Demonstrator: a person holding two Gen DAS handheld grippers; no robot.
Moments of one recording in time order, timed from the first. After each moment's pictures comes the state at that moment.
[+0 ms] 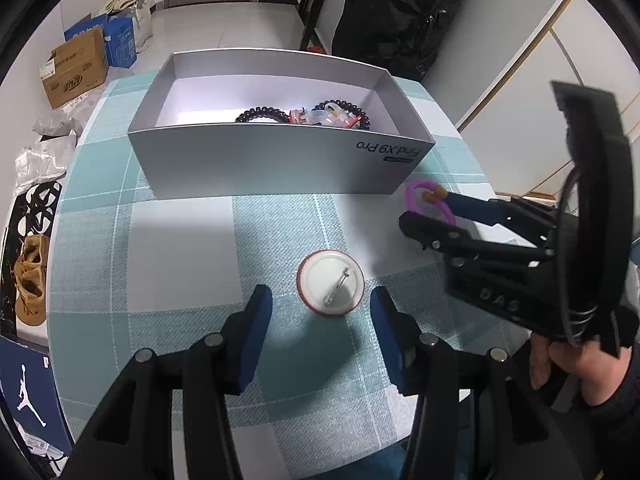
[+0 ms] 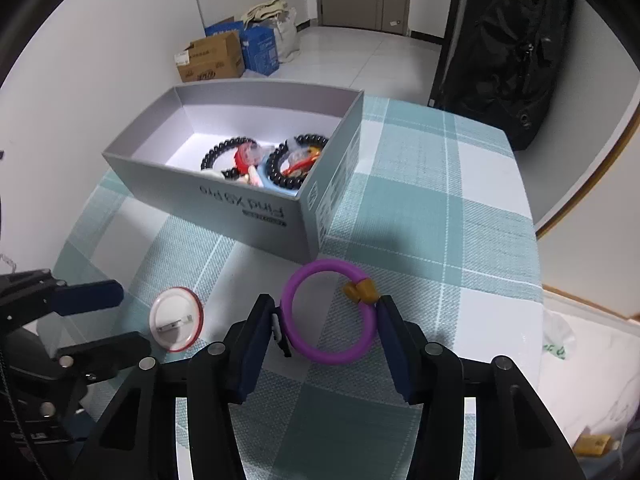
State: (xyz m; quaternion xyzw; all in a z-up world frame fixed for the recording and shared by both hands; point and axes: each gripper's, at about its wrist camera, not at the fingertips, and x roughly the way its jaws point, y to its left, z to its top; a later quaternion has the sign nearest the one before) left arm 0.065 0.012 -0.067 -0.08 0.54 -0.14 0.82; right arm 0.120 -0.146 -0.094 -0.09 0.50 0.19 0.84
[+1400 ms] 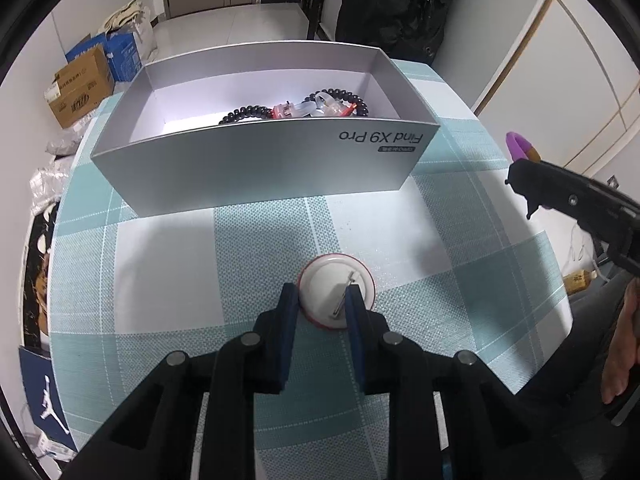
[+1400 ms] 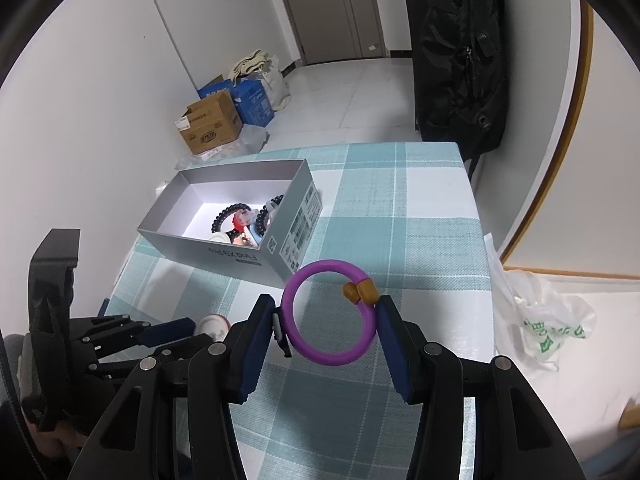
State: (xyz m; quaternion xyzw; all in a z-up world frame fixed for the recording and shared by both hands) left arm 0.079 -0.009 -0.079 -0.03 0.55 -0.11 0.83; right arm 0.111 -0.205 -0.050 0.02 0.46 0.20 0.86
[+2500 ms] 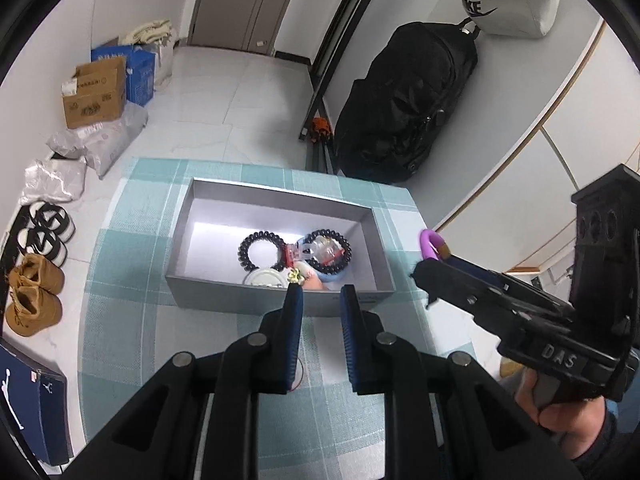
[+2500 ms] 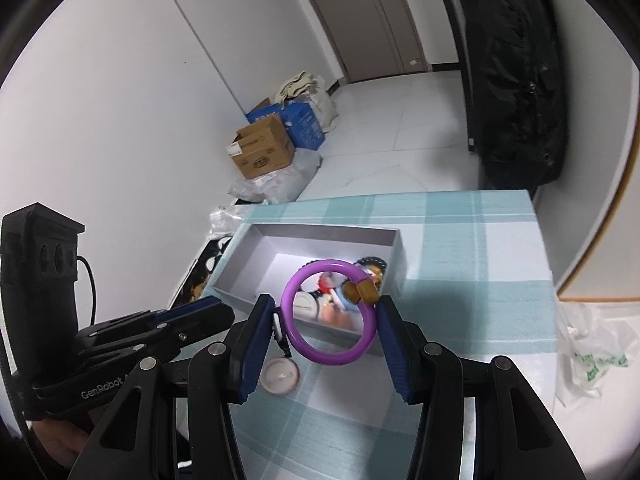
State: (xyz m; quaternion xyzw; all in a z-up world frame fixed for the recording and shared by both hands) left arm 0.096 0.028 -0.014 -0.16 0.46 -0.13 0.87; right arm 0.137 -0.163 -0.010 0.08 0.43 0.29 0.85
